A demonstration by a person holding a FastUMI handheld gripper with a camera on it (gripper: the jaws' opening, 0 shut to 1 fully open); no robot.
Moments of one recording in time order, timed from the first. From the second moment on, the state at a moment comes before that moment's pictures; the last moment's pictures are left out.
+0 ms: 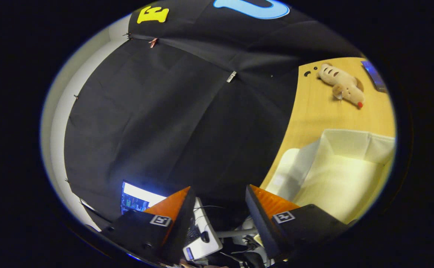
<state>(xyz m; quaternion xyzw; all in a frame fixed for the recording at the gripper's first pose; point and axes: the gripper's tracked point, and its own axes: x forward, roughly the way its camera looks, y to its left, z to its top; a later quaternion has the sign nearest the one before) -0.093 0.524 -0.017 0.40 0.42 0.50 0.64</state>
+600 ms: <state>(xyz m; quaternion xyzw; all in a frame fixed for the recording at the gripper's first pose) -0.056 0.348 -0.032 0.38 0.36 0.40 0.75</state>
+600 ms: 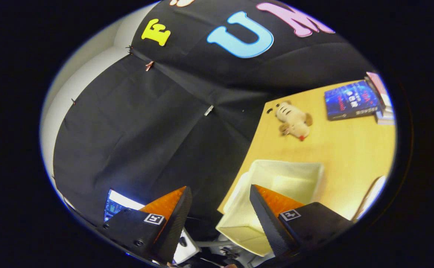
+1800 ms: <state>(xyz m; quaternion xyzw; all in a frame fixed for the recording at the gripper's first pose) -0.121 0.096 -0.362 0.13 0.59 0.16 0.78</state>
